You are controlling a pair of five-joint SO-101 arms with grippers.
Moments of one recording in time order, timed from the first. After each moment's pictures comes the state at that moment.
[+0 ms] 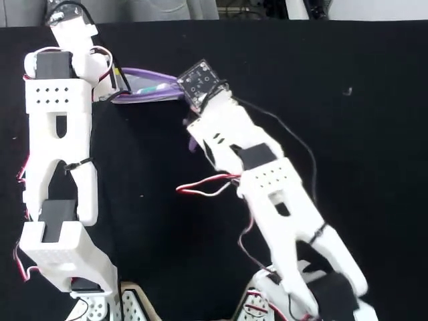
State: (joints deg) left arm -7.0 10.2 -31.0 89.0 10.0; right arm -21.9 -23.1 39.9 27.8 20.4
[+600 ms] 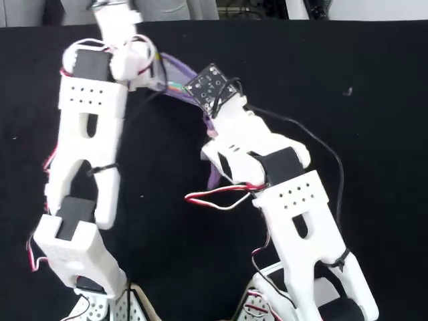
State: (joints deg) left arm 4.7 10.5 -36.4 80.5 9.9; right arm -21.8 -33.8 28.9 64.6 20.4
